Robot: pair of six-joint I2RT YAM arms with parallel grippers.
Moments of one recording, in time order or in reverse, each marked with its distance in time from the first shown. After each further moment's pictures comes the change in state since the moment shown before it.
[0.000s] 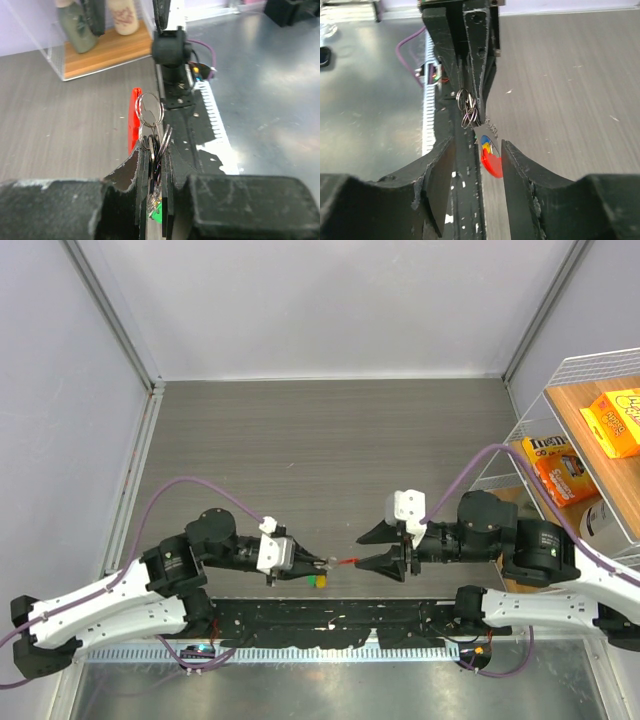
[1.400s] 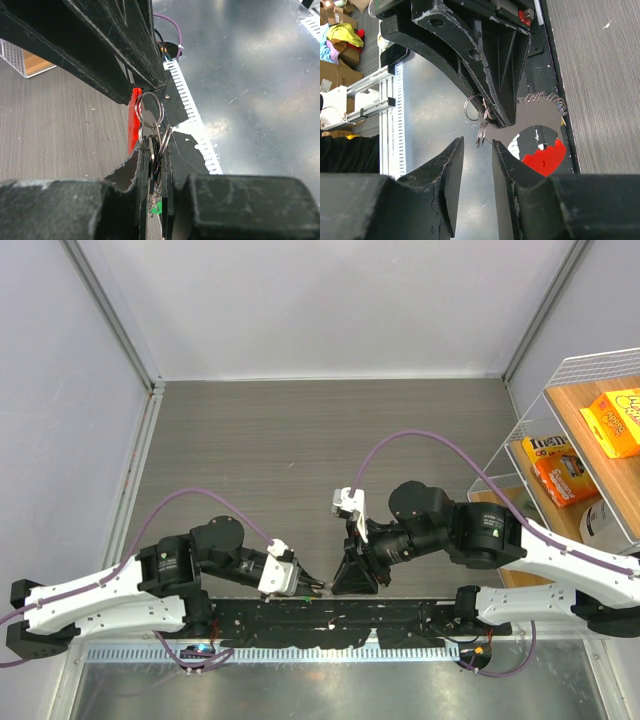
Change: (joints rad) left arm -0.156 0.035 0.107 -0.231 0.003 0.087; right arm 0.000 0.259 0.129 -0.136 -0.254 0.407
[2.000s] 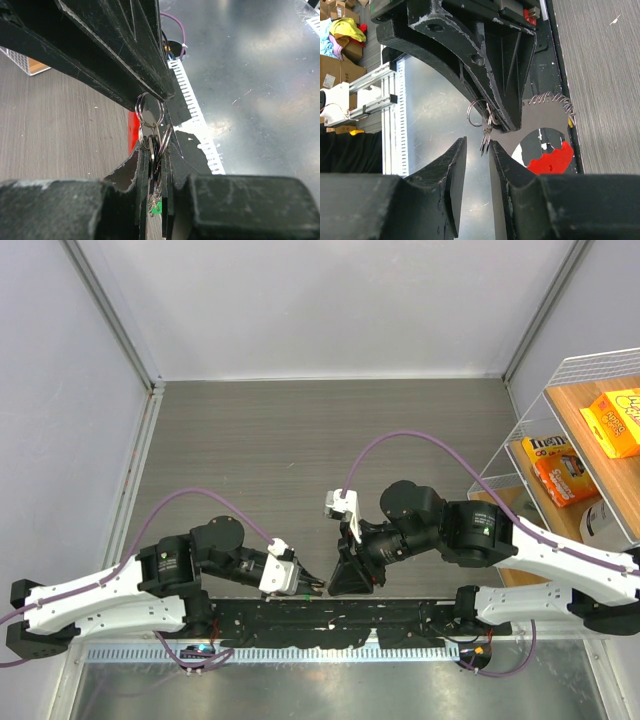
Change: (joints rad) left arm 0.000 0.000 0.000 0.001 -0.018 0.001; right arm 0.000 0.034 0.010 -0.001 -0.021 0.002
